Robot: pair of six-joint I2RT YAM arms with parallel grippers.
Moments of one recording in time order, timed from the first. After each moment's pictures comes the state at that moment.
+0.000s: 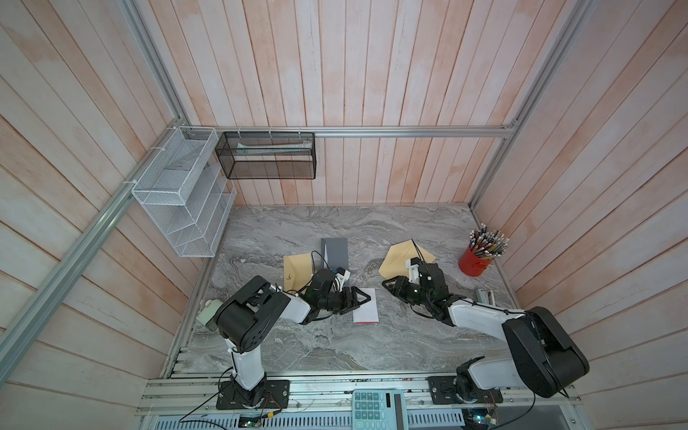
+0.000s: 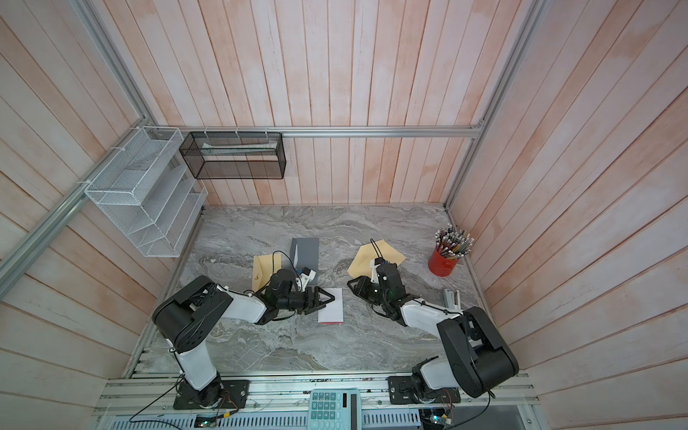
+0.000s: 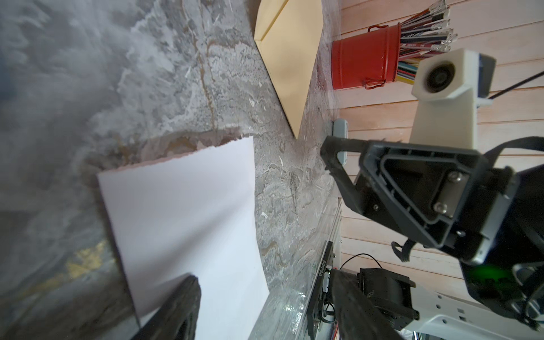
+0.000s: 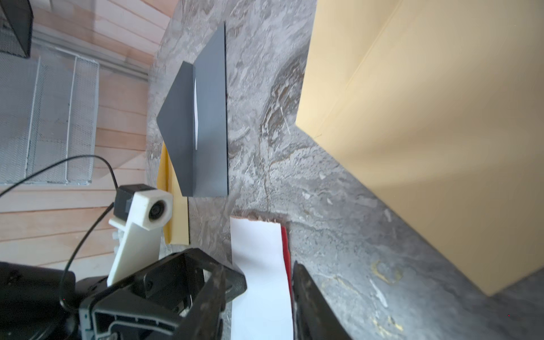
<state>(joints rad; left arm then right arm) -0.65 1.83 0.64 0.63 0.66 -0.99 0.46 1.40 0.47 0.29 -0.38 0.89</state>
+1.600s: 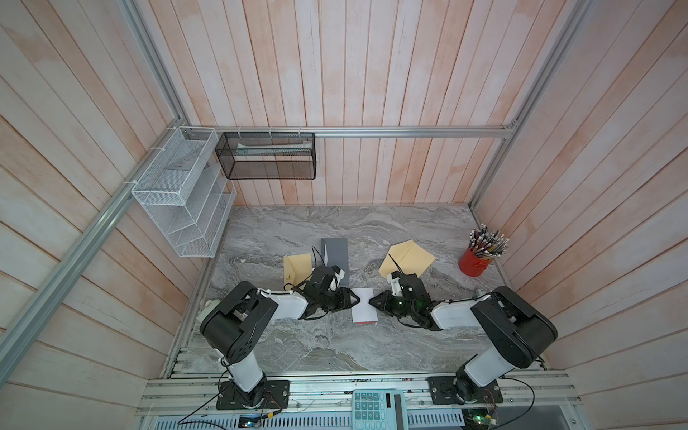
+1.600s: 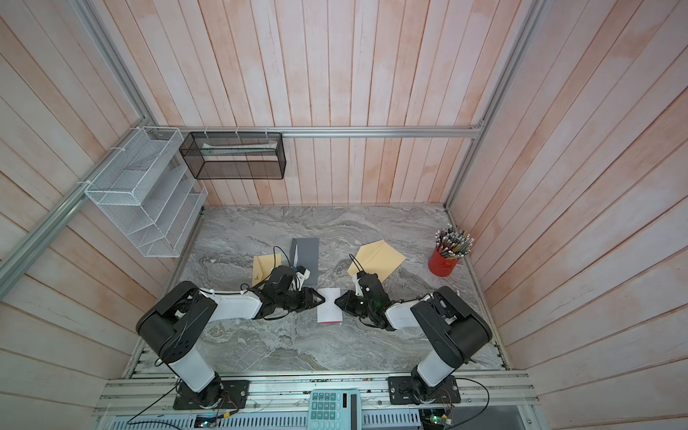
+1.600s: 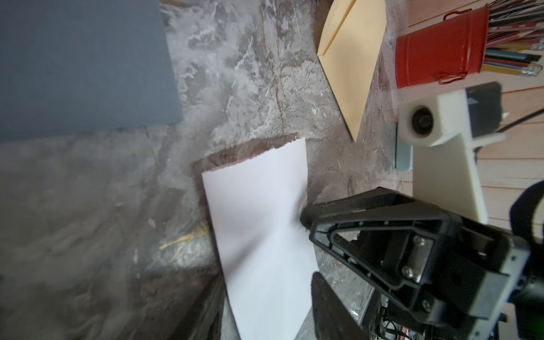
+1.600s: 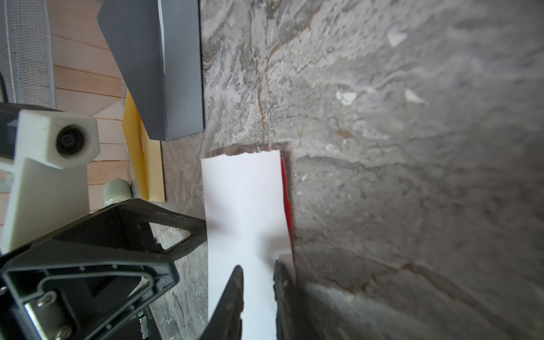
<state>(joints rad) -0.63 1.73 0.70 0.24 0.49 -0.77 0.60 1.61 0.45 0.46 -0.40 0.95</state>
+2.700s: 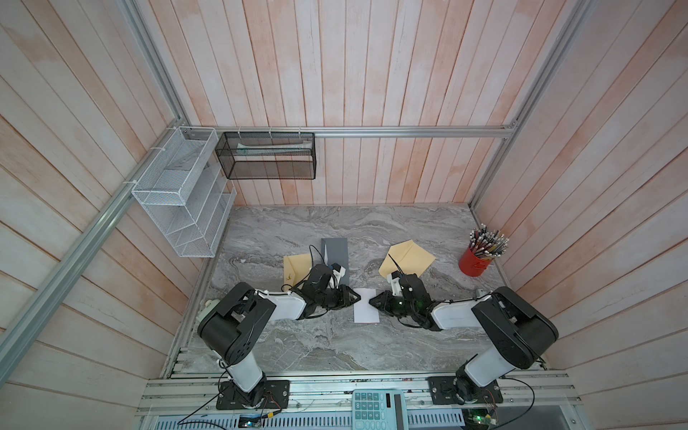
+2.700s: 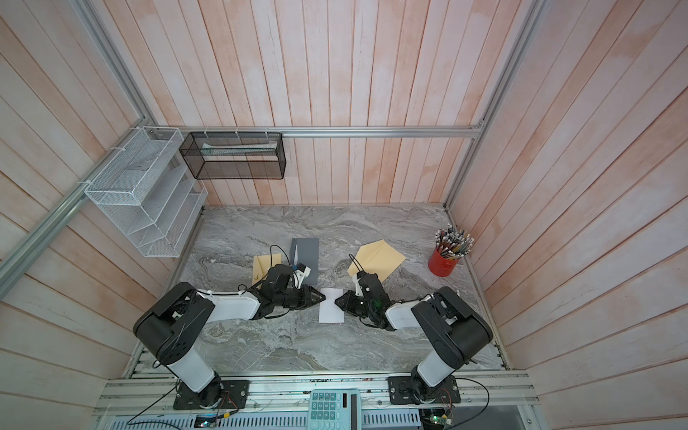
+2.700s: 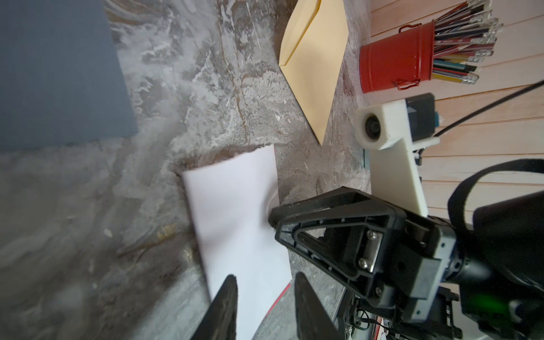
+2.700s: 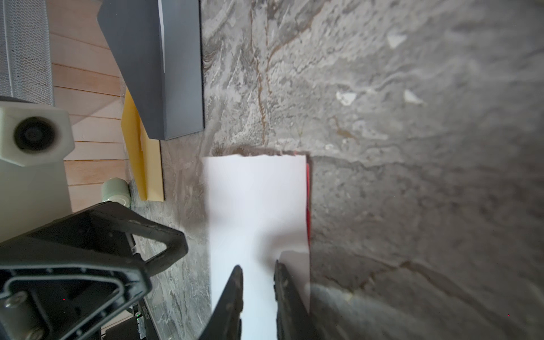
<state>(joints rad) -0.62 1.69 0.68 0.32 0.56 -0.82 0.60 1.60 0.45 0.43 -0.39 0.93</state>
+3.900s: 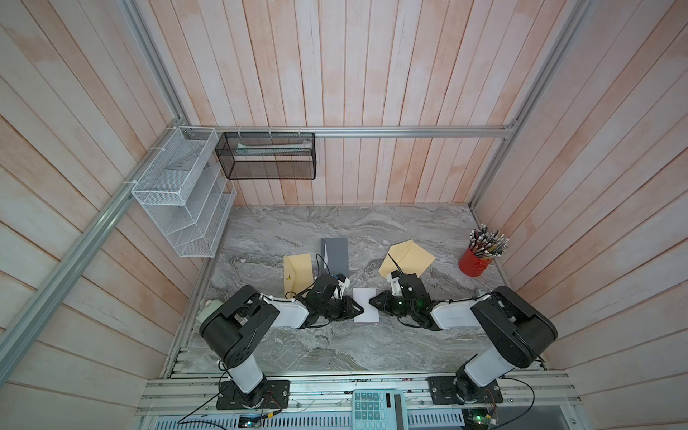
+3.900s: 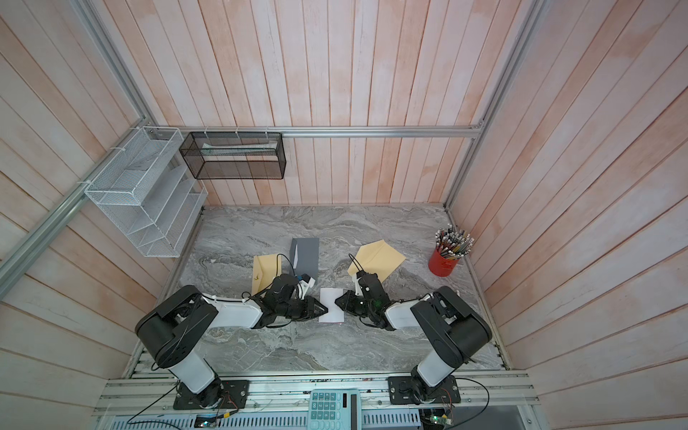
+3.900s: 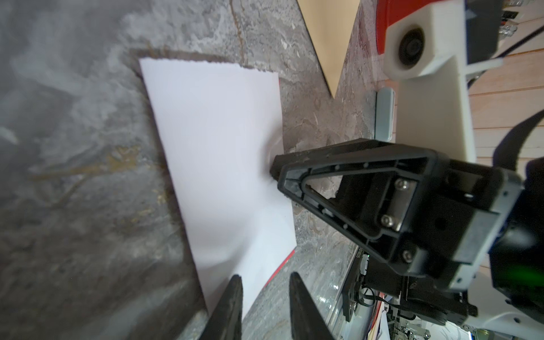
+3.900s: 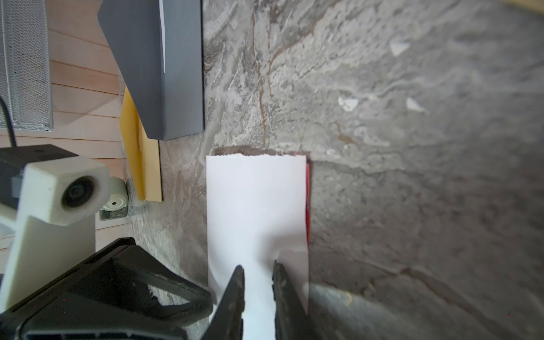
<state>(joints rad) -0.70 1.70 0.62 0.35 0.55 -0.84 0.60 1.61 0.45 0.45 -0.39 0.92</state>
